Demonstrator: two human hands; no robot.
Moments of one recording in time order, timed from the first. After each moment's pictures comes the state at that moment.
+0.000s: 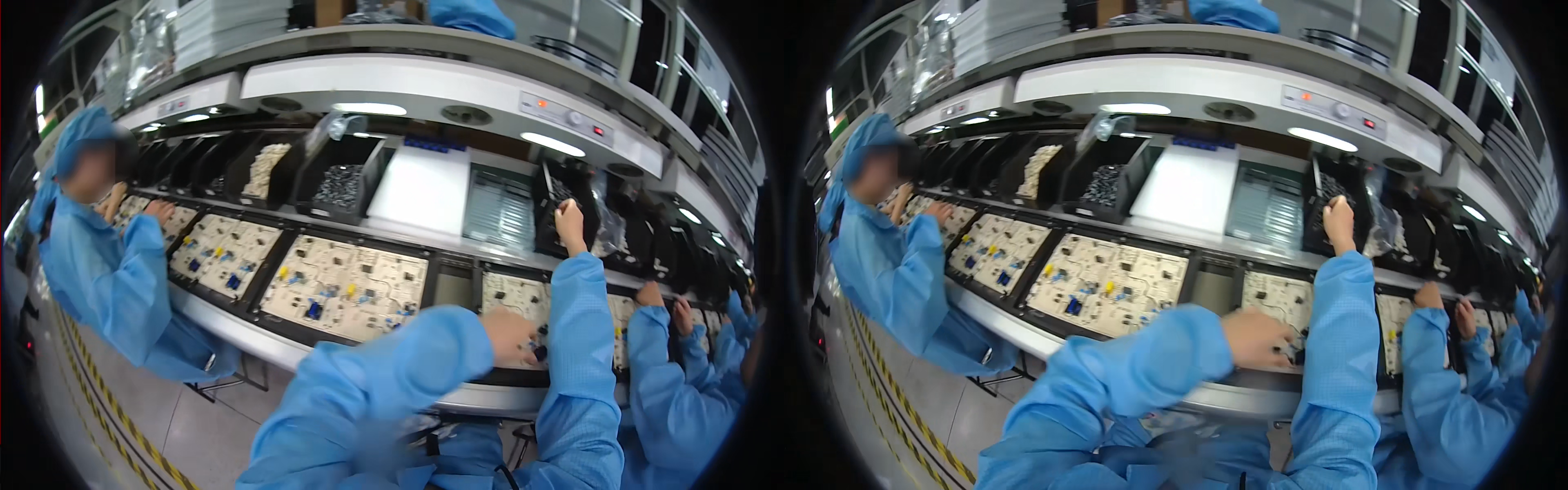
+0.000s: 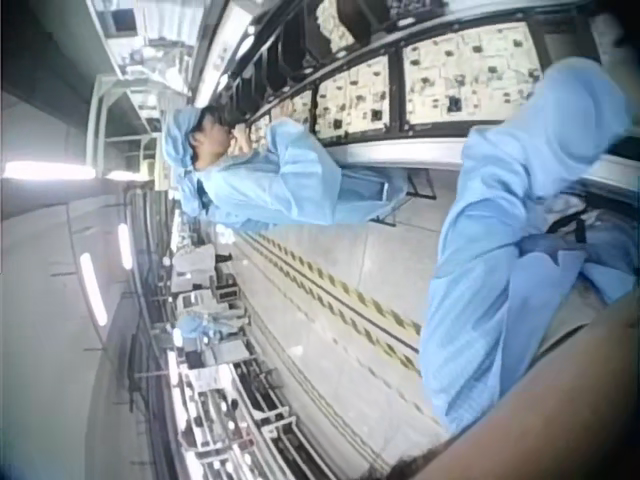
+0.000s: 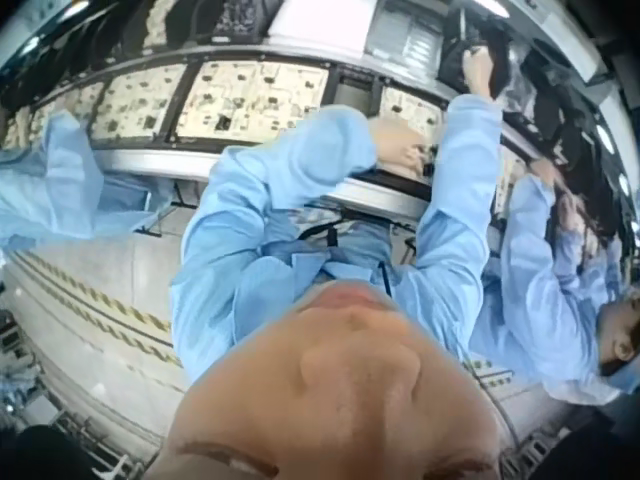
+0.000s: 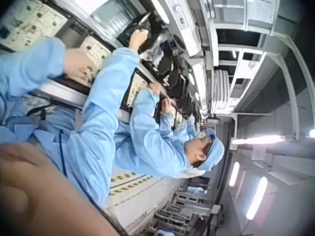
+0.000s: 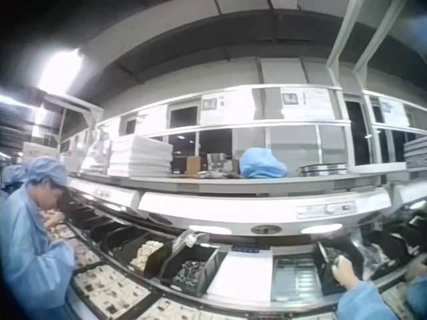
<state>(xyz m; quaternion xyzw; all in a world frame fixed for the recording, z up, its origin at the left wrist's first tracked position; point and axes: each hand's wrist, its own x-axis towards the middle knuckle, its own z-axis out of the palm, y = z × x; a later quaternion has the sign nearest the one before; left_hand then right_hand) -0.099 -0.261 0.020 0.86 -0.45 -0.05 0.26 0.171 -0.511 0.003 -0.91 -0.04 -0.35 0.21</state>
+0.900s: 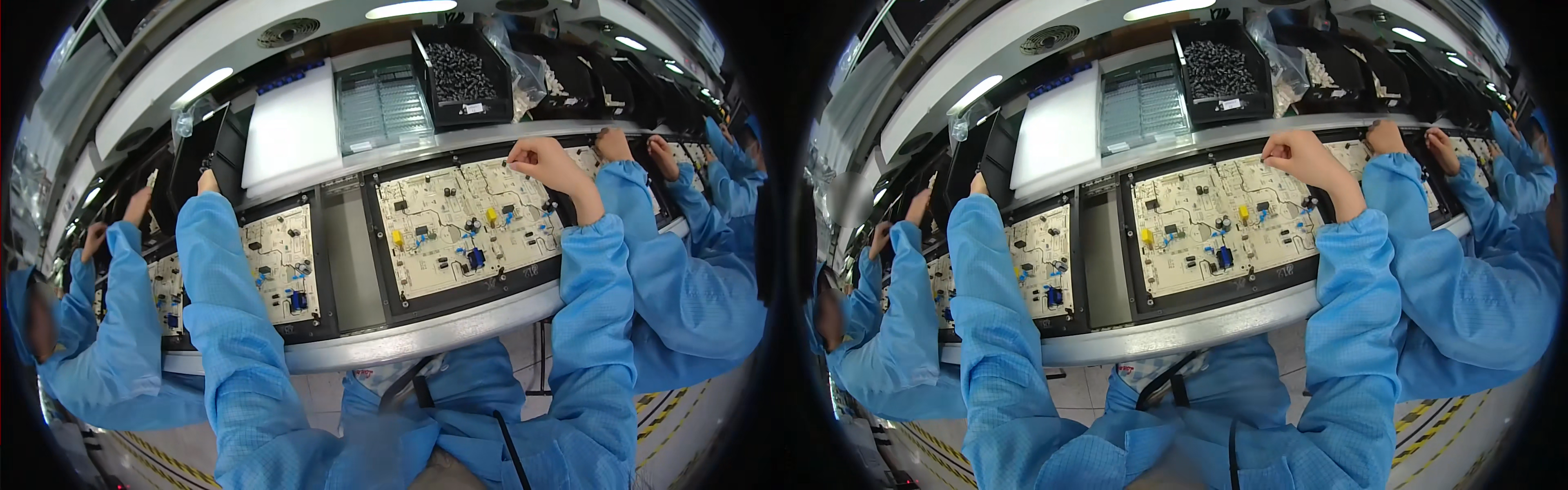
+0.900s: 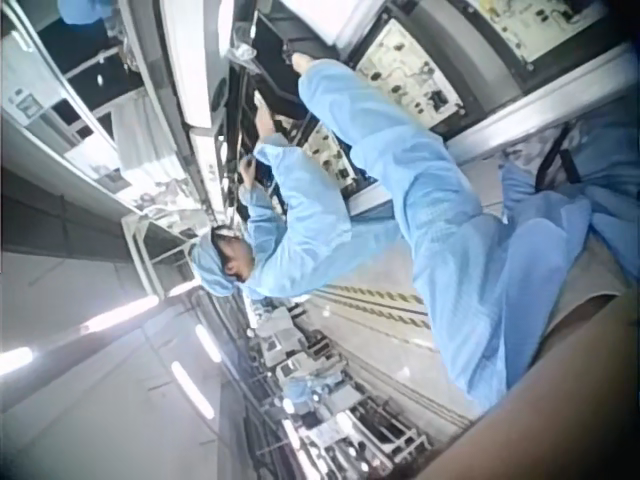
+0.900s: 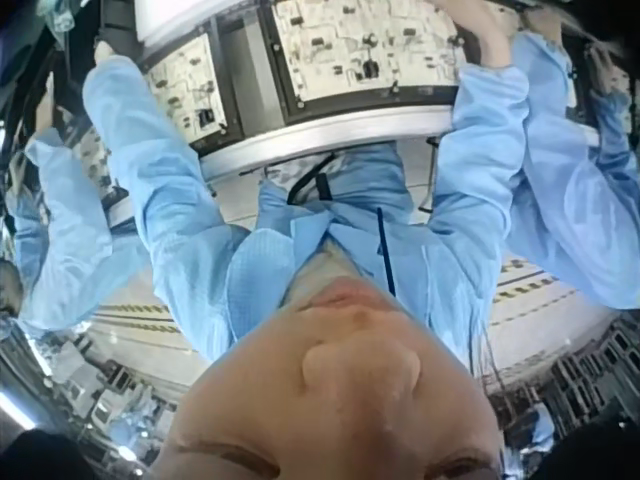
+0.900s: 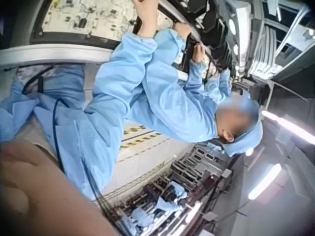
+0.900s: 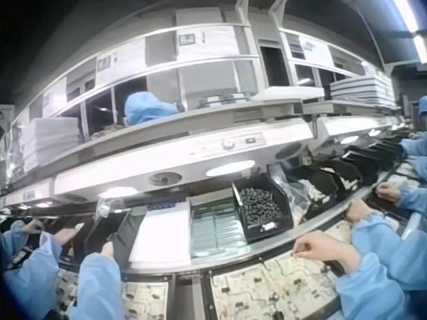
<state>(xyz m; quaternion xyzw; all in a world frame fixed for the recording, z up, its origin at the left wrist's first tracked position) 0.186 0.083 -0.056 0.95 0.06 0.30 0.10 -0.020 -0.588 0.020 -0.92 -0.18 -0.08 0.34</state>
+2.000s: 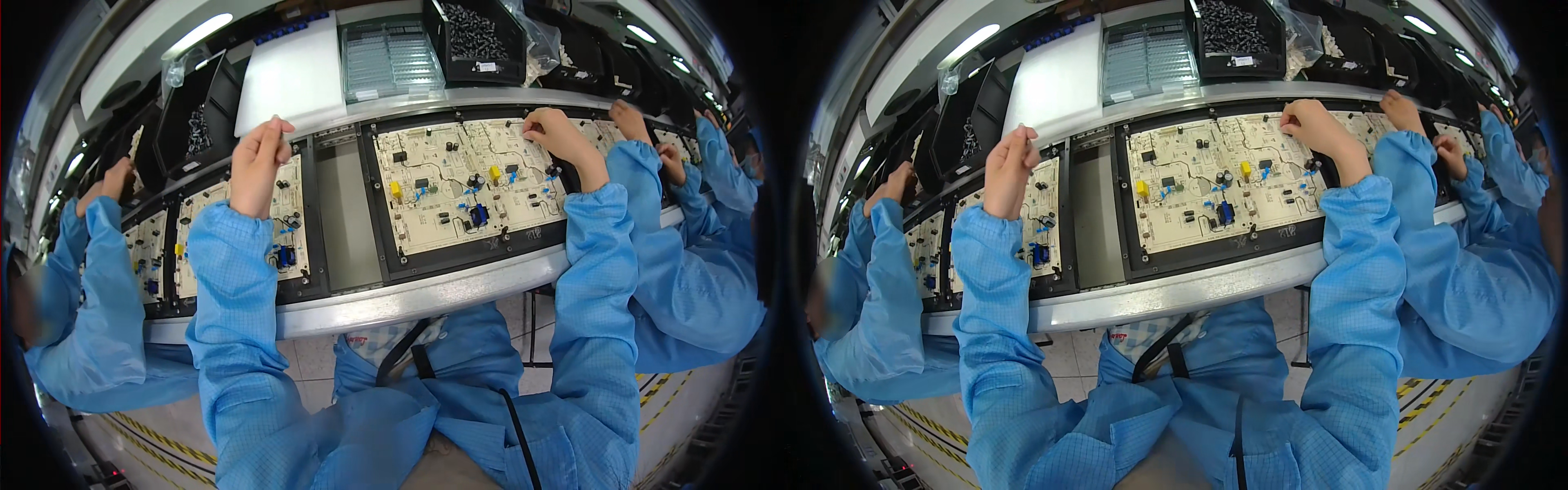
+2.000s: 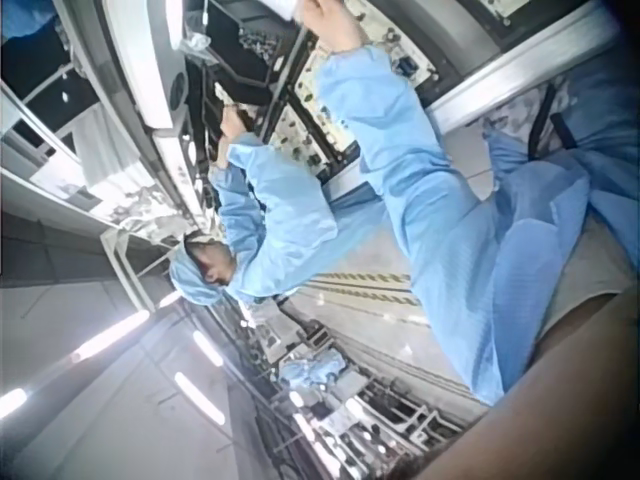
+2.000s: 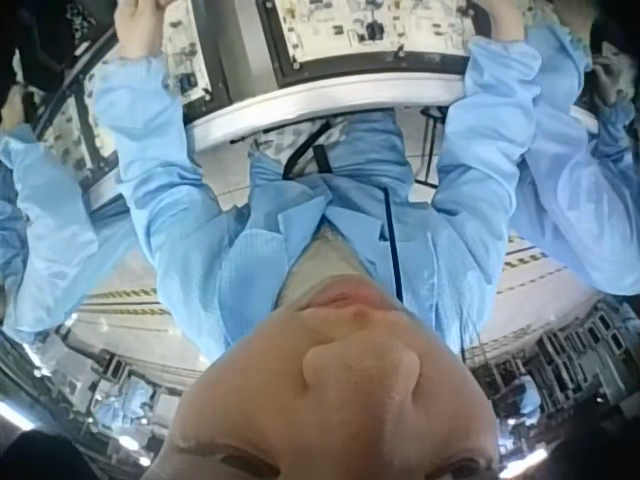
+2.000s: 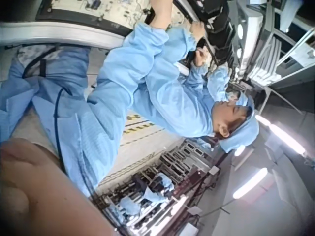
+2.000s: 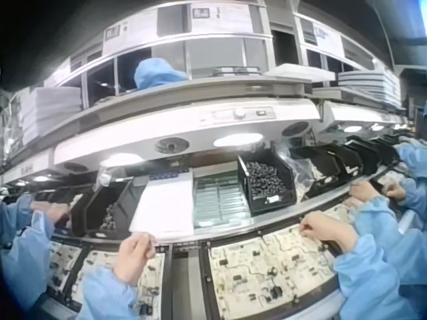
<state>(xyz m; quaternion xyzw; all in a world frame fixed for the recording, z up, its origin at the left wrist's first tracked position) -0.023 -0.144 0.009 0.70 -0.11 0.07 0.71 -0.012 -0.605 0.001 -0.97 -0.16 -0.06 0.18</state>
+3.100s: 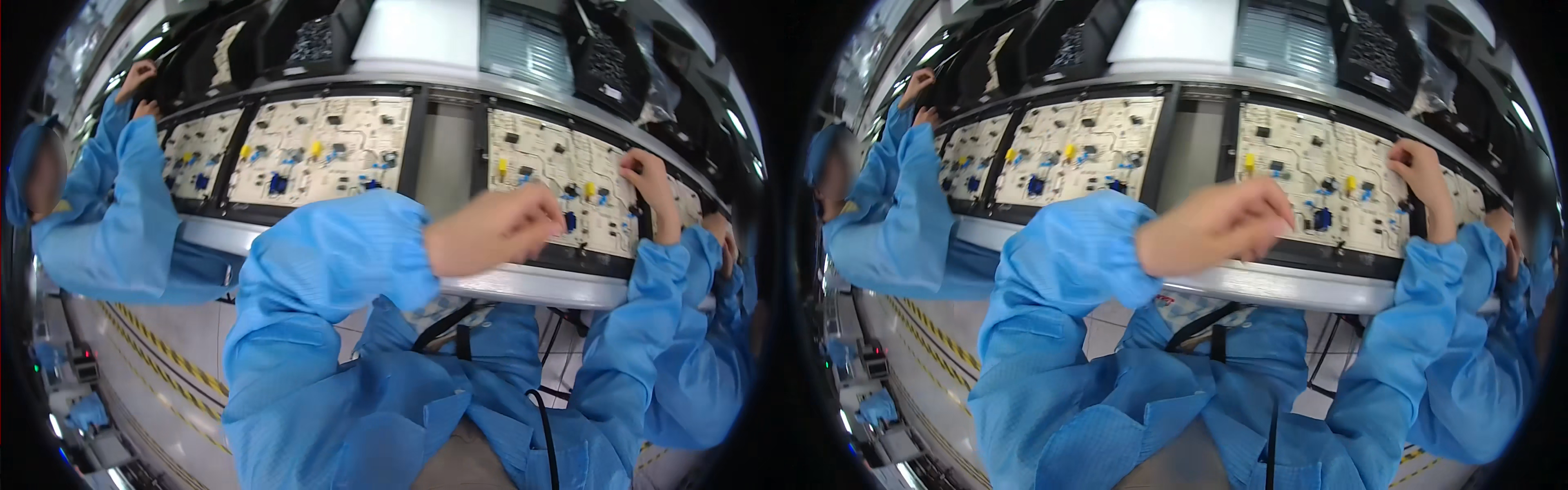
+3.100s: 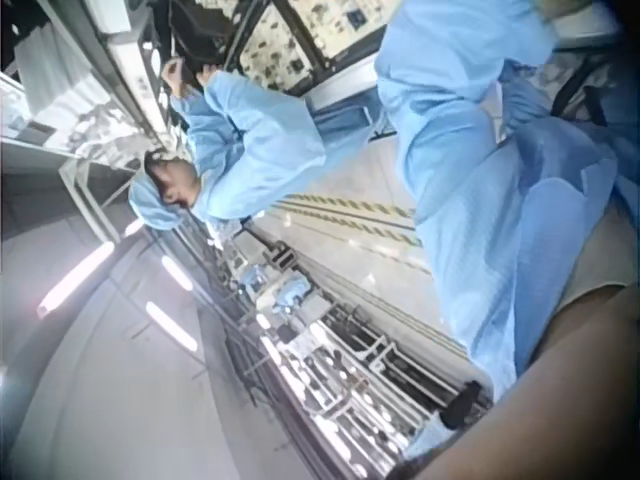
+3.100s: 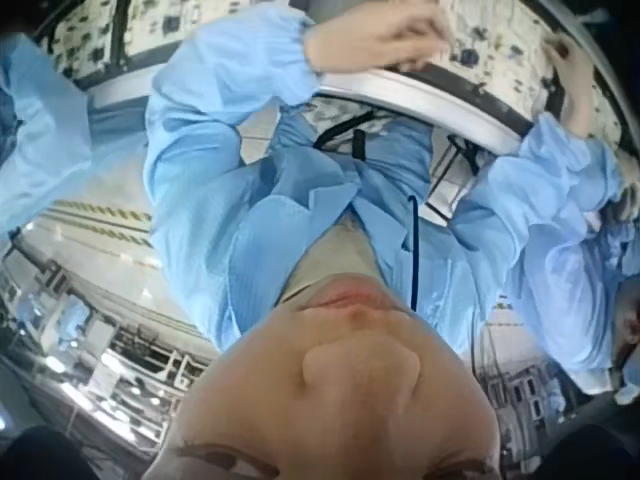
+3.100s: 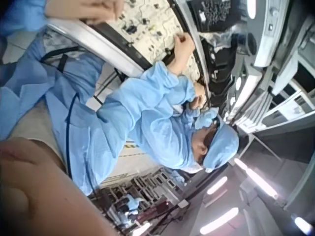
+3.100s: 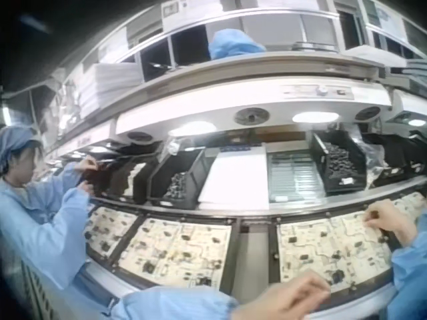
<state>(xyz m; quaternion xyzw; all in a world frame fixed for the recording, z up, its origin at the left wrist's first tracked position) -0.143 -0.236 0.020 0.64 -0.29 -0.22 0.68 -0.017 -0.605 0.003 -0.95 -0.19 -0.07 0.22</state>
